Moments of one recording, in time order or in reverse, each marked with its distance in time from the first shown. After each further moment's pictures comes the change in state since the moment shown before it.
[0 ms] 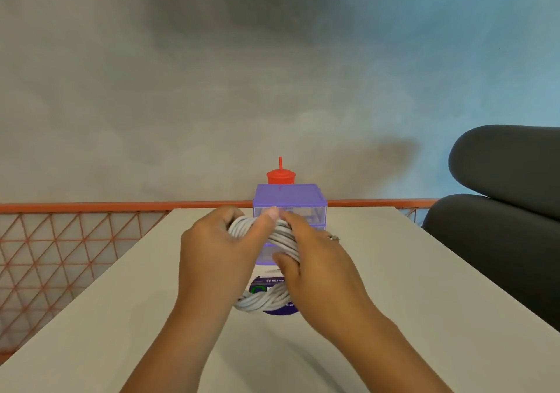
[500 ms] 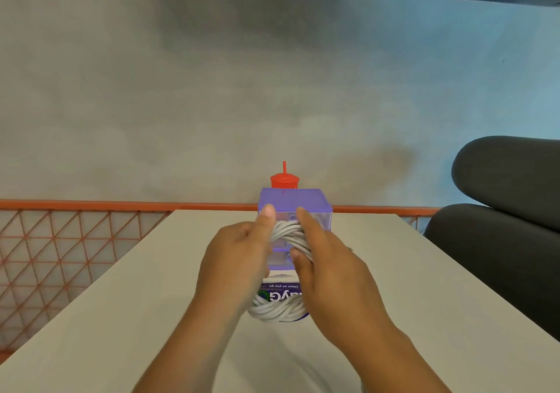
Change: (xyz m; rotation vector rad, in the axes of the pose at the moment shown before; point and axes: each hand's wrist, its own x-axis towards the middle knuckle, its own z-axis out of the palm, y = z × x) left_hand 0.000 0.013 -0.001 -0.111 -0.251 -0.332; right_hand -0.003 0.000 -0.003 -0.077 0.029 0.006
